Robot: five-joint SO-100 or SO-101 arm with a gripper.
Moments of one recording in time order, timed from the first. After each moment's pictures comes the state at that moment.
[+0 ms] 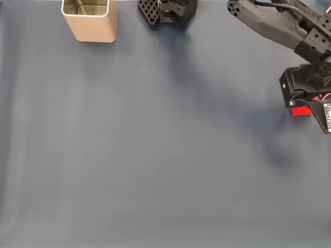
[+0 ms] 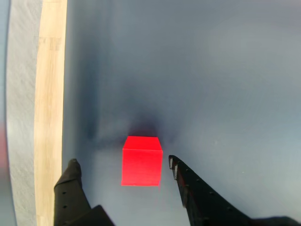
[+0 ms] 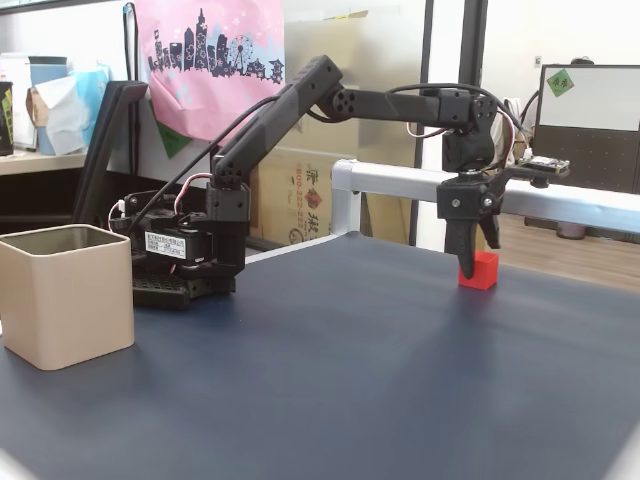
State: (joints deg) arm -52.1 44.1 41.6 82.4 -41.0
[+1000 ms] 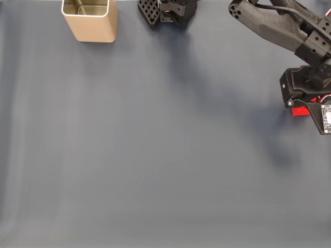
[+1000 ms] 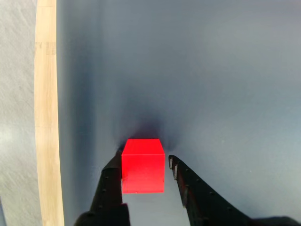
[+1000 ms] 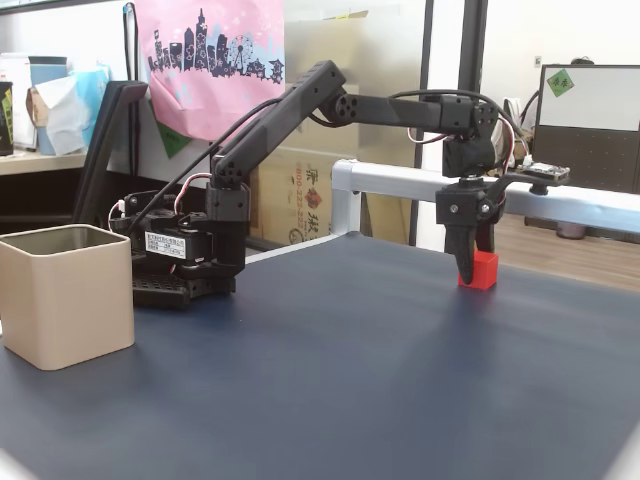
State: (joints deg) arm -52.5 42.2 40.8 81.9 -37.7
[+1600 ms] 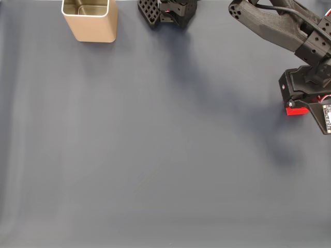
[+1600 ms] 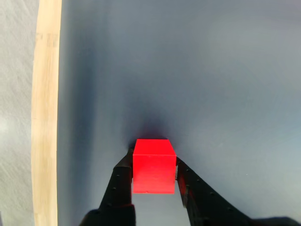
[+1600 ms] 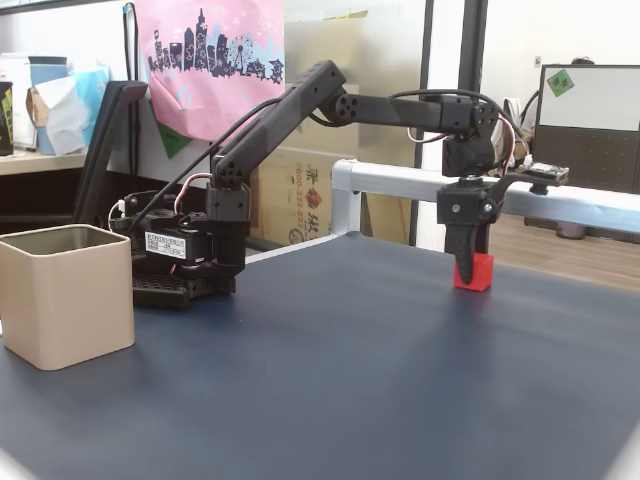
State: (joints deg) arm -51.3 43.4 41.2 82.9 -42.2
